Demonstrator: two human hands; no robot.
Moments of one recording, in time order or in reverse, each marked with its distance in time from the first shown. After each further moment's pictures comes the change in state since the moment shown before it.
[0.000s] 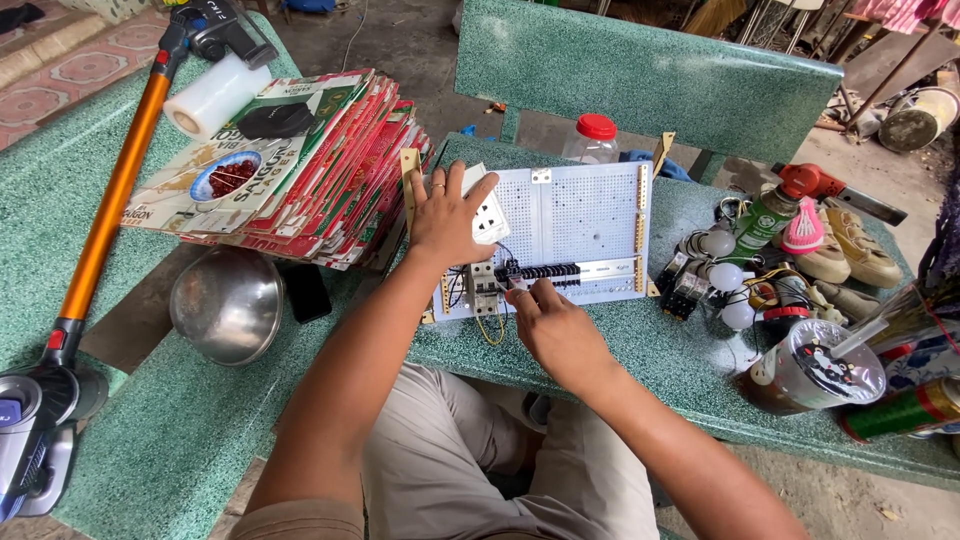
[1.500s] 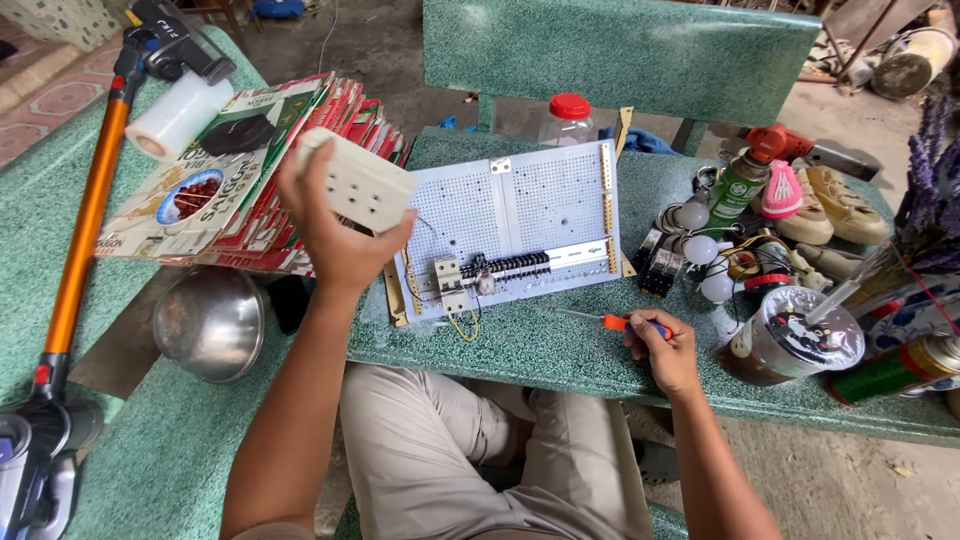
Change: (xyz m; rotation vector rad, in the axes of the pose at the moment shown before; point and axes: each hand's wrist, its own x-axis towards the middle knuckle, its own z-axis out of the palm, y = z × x) left_hand -0.055 -0.017 -0.057 -0.664 1.017 0.038; right_hand -0.174 0.122 0.062 1.245 0.325 0.981
